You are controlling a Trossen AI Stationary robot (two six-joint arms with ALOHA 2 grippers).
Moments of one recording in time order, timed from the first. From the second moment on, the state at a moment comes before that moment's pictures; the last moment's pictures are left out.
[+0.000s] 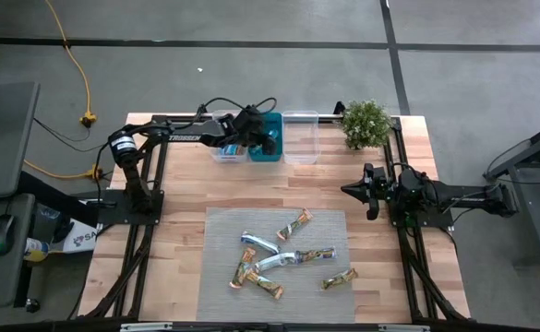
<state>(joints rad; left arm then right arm) 0.48 1.78 1.19 -0.09 -0.04 -0.47 -0.07 0.12 0.01 0.03 0.00 0.39</state>
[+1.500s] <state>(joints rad) -0.24 1.59 1.19 -0.41 0.04 0.28 -0.07 0.12 0.01 0.03 0.00 0.39</state>
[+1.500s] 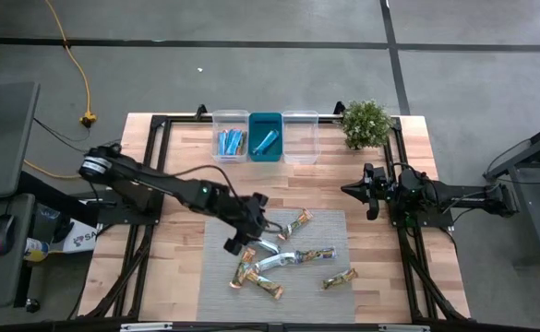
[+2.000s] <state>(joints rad) -0.29 1.81 1.19 -0.31 0.04 0.26 -0.07 0.12 0.01 0.03 0.00 0.39</state>
